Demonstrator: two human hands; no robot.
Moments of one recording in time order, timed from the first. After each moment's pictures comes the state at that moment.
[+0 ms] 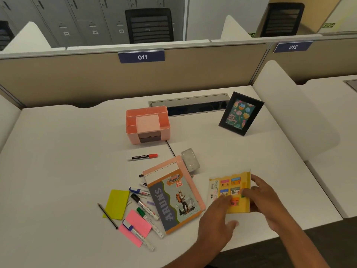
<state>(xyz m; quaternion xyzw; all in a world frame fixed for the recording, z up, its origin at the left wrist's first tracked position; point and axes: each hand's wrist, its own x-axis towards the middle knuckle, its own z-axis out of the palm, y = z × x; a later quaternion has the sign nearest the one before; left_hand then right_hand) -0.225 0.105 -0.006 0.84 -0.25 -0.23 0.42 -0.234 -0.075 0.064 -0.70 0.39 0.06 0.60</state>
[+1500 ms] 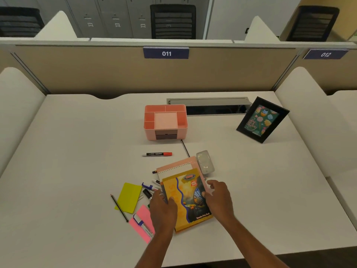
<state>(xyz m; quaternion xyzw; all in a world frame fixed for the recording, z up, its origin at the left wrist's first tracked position) -0.141 0.228 -0.036 0.82 0.27 -0.11 0.48 -0.152 0.043 -0.041 -0.89 0.30 0.09 0.34</state>
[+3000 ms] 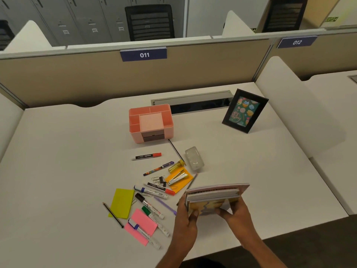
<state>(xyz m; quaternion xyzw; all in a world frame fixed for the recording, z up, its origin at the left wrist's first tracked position) -0.205 0.192 -0.033 0.77 -0.04 -0.22 0.59 -0.254 0.012 -0.009 -0.71 0.34 0.00 0.62</state>
